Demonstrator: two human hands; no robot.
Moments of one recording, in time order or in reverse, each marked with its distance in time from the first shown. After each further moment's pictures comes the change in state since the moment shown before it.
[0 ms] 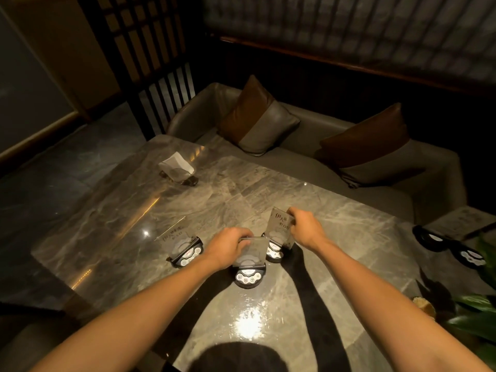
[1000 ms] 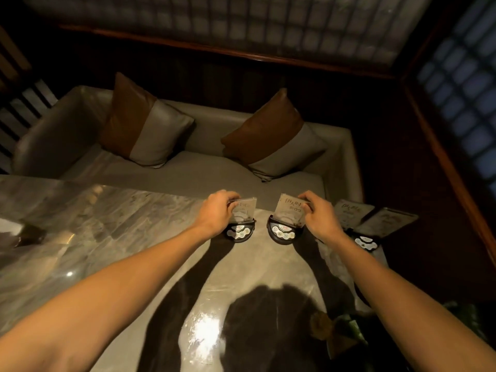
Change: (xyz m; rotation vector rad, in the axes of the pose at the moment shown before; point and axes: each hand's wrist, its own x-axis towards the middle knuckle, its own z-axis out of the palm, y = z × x) left_hand 0.293 0.240 0.104 0.038 0.061 0.167; right_hand 0.031 0.317 -0.189 0.208 0.345 0.252
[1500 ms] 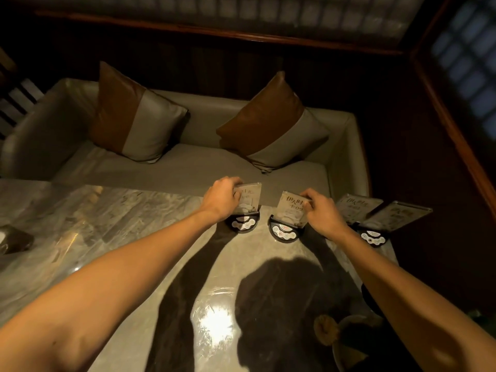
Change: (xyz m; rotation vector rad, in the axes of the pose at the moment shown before) left_hand 0.052 0.010 0.018 0.033 -0.075 -0.069; right_hand 0.024 0.027 0.010 -0.036 -0.105 0.037
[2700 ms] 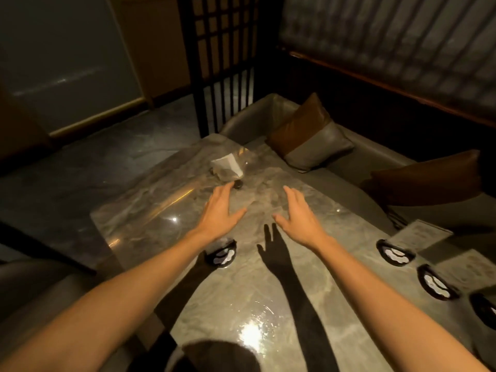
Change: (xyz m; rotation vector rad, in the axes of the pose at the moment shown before) left_hand -0.405 -0.293 -0.198 -0.206 0.516 -0.422; right_hand -0.200 -0.408 0.250 -0.144 -0.317 -0.653
